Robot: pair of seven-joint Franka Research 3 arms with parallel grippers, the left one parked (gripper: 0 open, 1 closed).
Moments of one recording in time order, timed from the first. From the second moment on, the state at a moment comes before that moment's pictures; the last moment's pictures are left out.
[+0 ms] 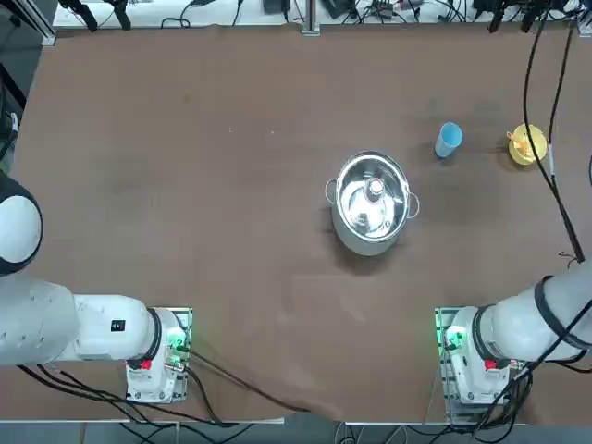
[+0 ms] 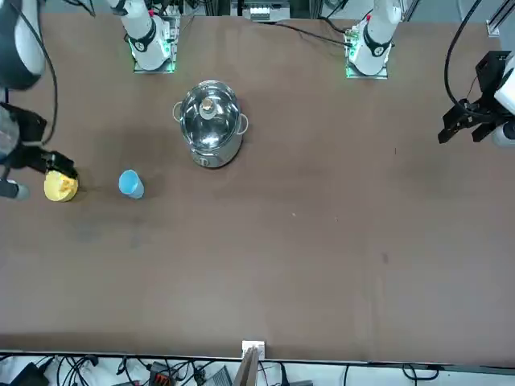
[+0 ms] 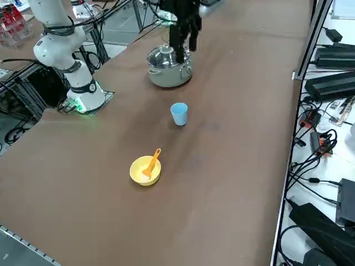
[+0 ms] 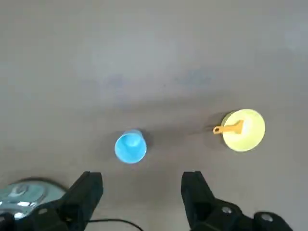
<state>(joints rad) 0.08 0.17 -0.10 -1.51 -0.04 1.62 0.12</state>
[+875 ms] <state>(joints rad) 0.07 -0.04 -0.09 -1.57 -0.01 1.50 0.11</state>
